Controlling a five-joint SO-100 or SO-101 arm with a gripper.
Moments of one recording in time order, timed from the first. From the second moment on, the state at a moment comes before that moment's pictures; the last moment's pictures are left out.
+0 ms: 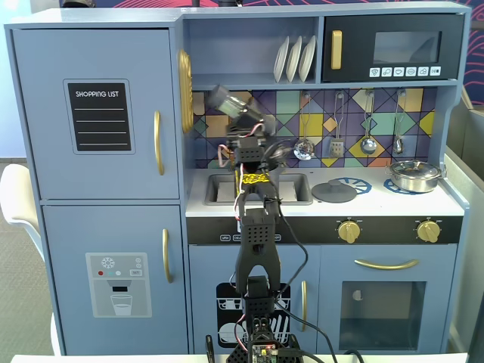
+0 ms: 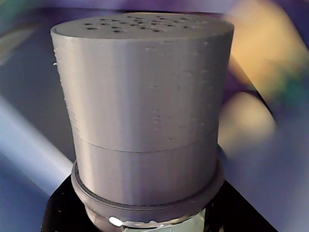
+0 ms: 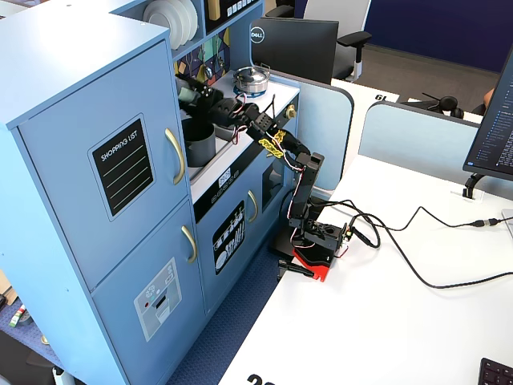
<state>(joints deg) 4.1 104.2 68.8 29.4 34.3</state>
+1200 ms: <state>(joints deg) 51.2 95.7 92.4 -0.2 -90.0</state>
